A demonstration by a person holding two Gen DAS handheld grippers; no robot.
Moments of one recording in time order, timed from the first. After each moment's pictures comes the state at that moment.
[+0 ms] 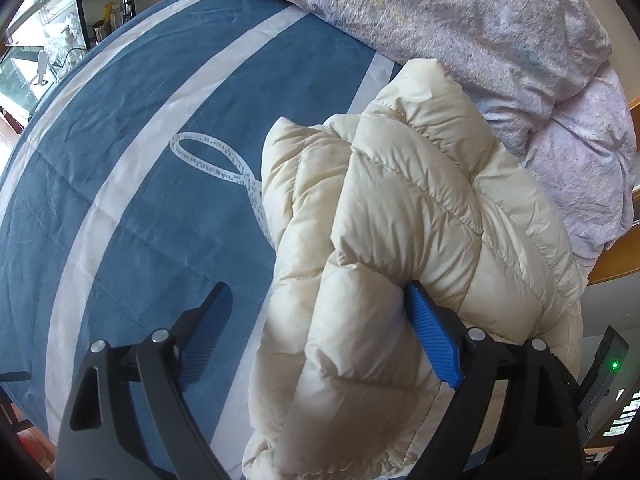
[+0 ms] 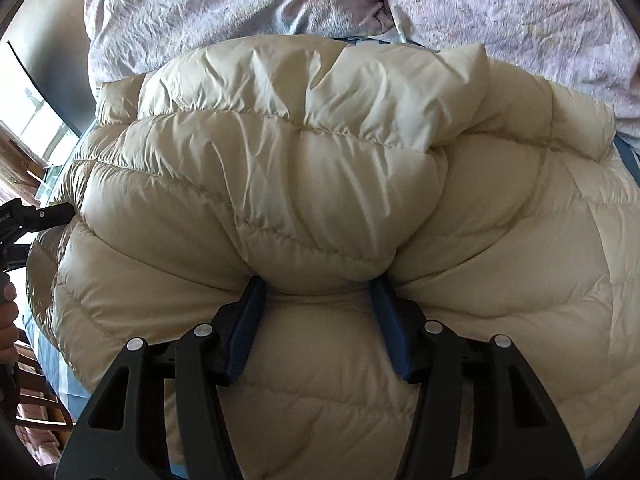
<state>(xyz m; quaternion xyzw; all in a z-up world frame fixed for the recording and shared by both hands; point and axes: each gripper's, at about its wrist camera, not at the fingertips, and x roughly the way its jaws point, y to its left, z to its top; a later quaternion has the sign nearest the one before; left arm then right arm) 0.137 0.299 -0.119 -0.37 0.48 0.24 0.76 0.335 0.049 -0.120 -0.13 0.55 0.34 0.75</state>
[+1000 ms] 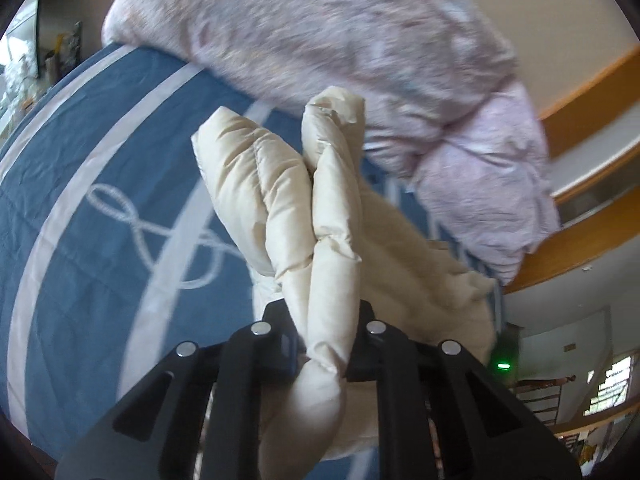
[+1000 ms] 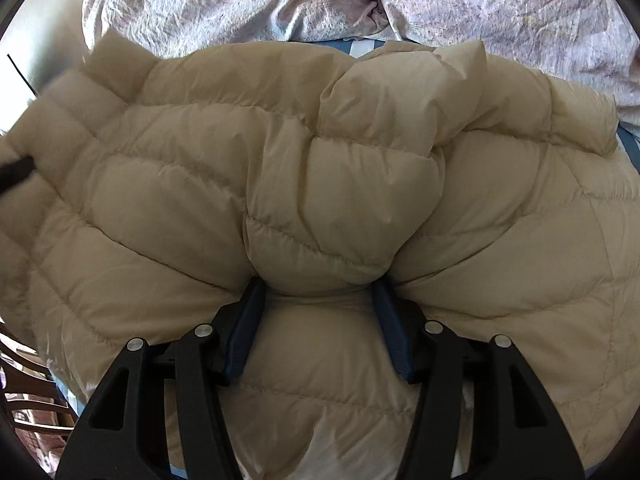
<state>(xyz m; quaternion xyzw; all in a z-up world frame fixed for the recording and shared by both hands) 0.166 0.239 -0.027 -0.40 0.38 0.14 0.82 0.338 0.044 -0.119 -0.10 0.56 0.34 0.75</state>
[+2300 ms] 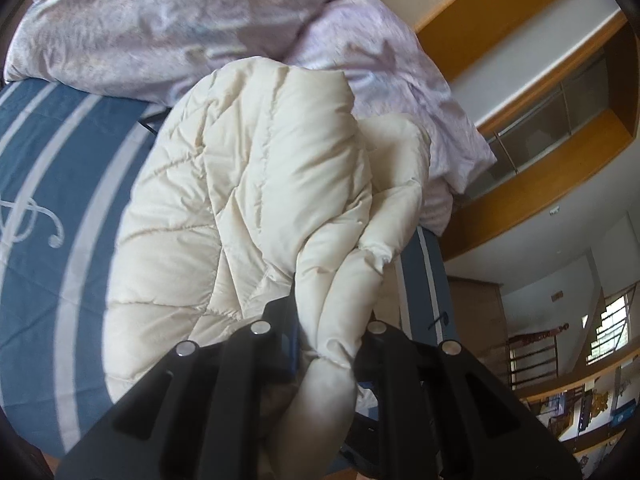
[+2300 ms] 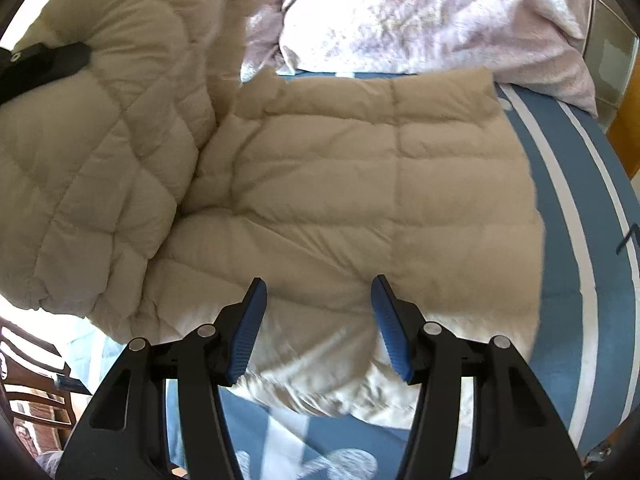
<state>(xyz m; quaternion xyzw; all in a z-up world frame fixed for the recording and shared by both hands) 0.275 0.026 0.014 -0.35 0.40 0.05 0.85 0.345 -0.118 -0.081 -0.07 0.53 0.32 0.78</state>
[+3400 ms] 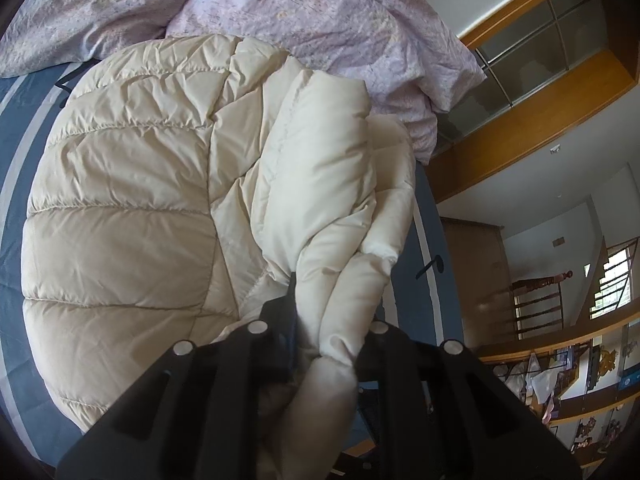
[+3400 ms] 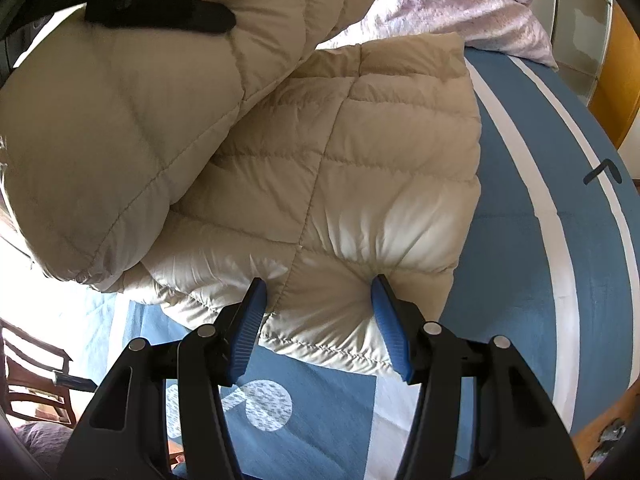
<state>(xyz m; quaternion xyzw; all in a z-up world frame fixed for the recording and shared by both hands) 0.345 -0.074 -0.025 -0.32 0.47 0.00 0.82 0.331 -0.193 -0.099 -0.04 0.53 0.30 0.79</state>
